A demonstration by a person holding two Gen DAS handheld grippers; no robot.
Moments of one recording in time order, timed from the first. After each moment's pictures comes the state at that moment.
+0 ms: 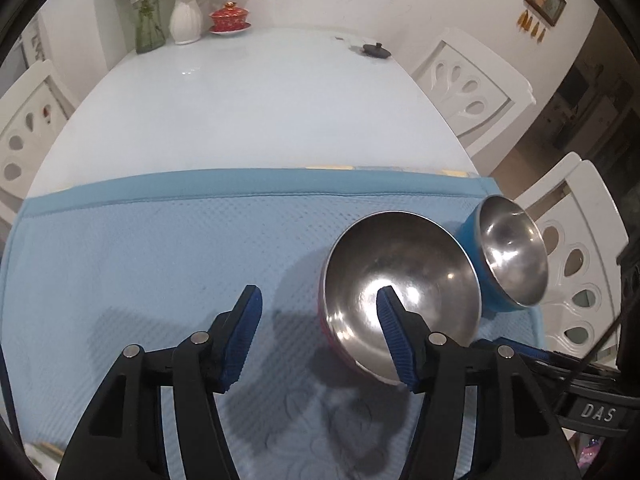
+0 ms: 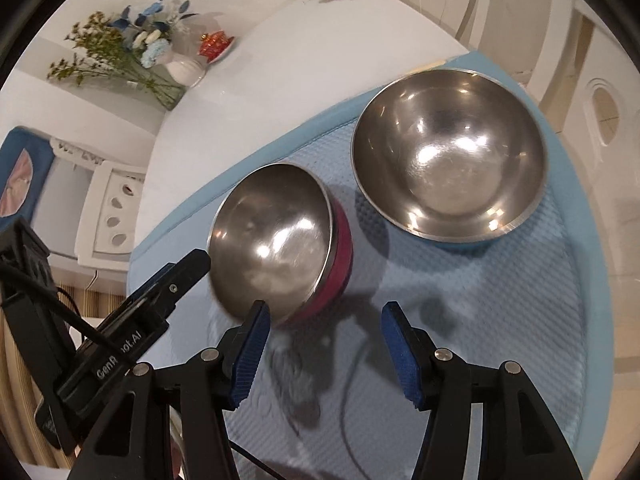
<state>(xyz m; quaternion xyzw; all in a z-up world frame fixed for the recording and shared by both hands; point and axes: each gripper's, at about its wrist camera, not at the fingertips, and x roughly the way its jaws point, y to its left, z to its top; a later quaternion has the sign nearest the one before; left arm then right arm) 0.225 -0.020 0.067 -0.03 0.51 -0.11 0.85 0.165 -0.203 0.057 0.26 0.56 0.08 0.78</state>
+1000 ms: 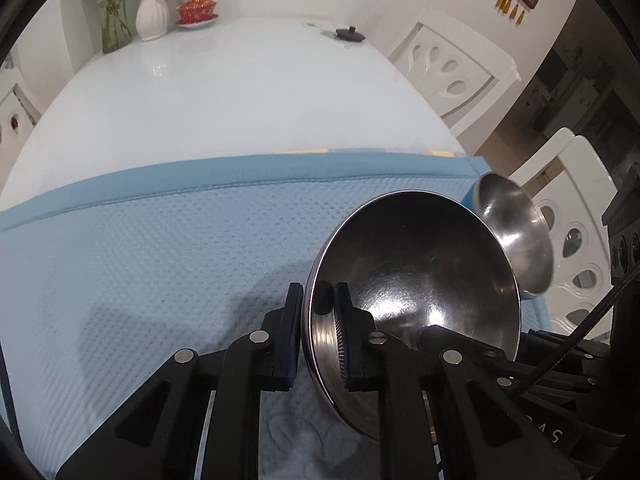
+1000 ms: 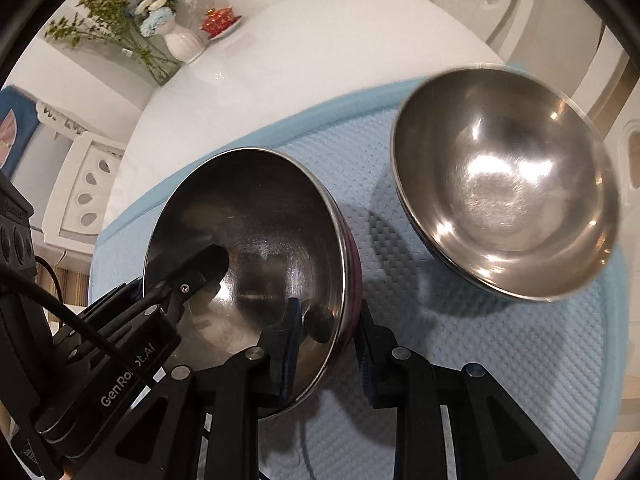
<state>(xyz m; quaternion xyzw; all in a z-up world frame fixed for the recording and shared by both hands) 0.230 -0.026 0.048 -0.02 0.51 -0.15 0.85 0.187 -0.174 0.036 0.19 0.56 0.07 0.80</state>
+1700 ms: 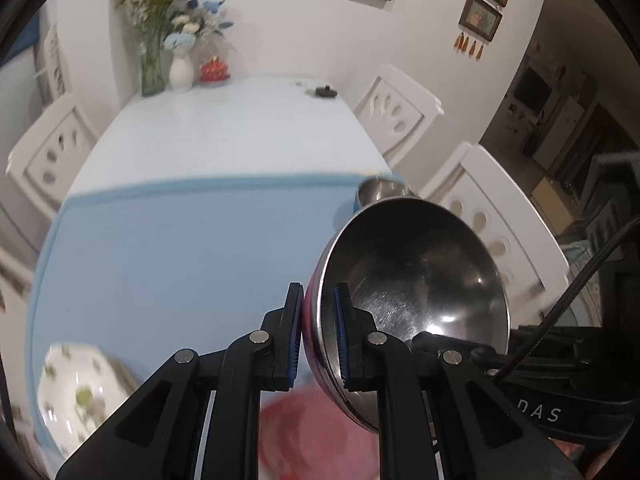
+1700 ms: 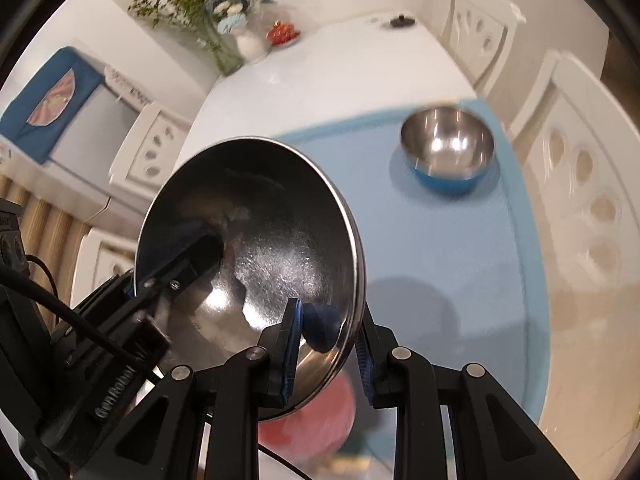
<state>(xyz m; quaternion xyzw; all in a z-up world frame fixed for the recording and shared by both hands) 0.044 -0.022 0.181 -0.03 0.45 -0.15 0.88 0.018 -0.148 0.169 0.16 0.56 0.12 0.81</state>
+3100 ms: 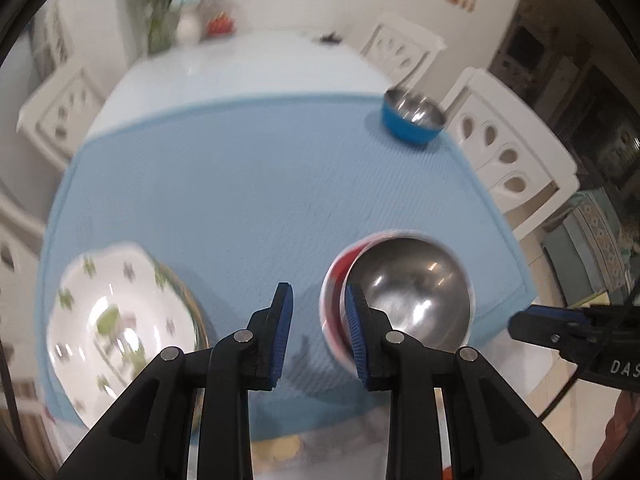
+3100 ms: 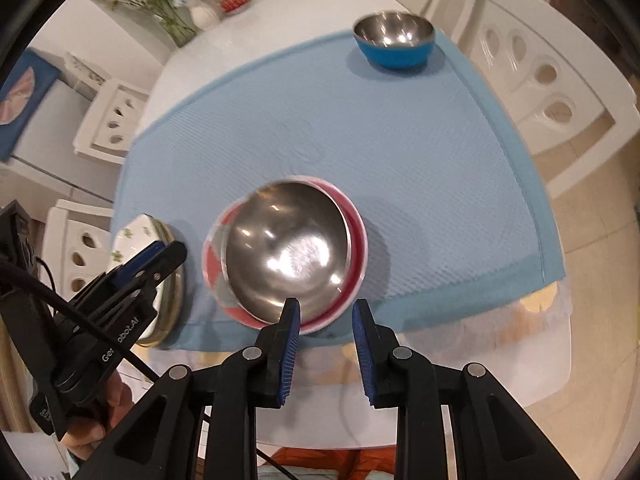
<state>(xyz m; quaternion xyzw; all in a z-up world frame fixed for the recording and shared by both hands) -0.029 0.050 0.127 0.03 0.48 -0.17 0.86 -0.105 -0.103 0.142 0.17 0.59 0.02 0.79</state>
